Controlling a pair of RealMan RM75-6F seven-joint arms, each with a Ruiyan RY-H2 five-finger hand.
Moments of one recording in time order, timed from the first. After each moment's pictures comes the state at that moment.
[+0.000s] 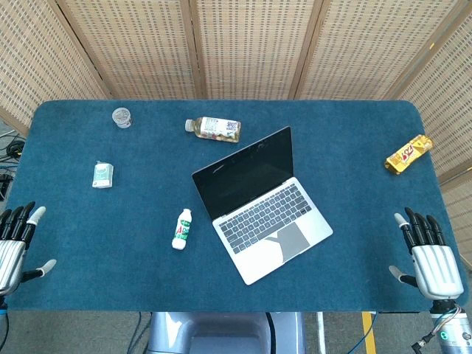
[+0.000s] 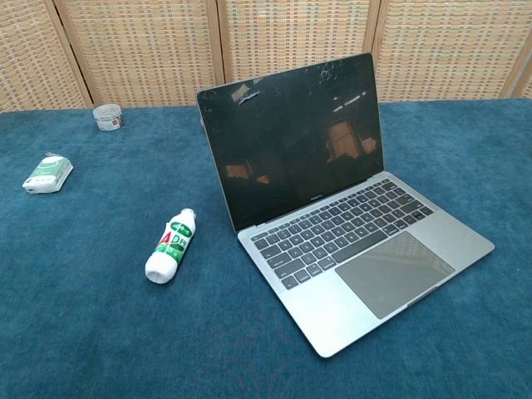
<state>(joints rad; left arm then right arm) -0.07 -1.13 -0.02 -1.62 1.53 1.52 0.13 0.08 -1.14 0.05 -1.60 -1.55 1.49 -0.11</state>
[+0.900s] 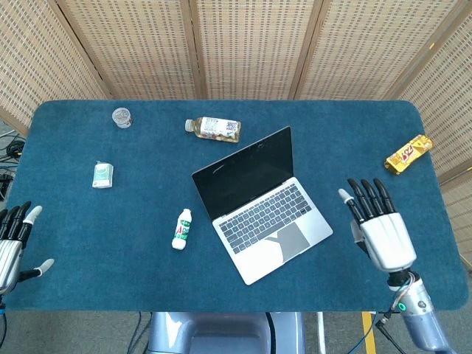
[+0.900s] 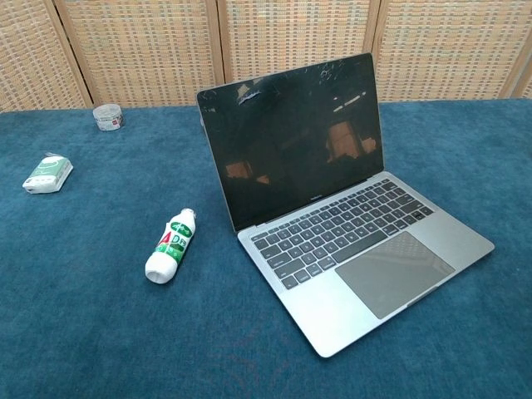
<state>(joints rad) -0.07 -1.13 -0.02 -1.62 1.52 1.51 0.12 0.26 -1.20 0.17 -1.72 -1.69 1.45 -0.37</state>
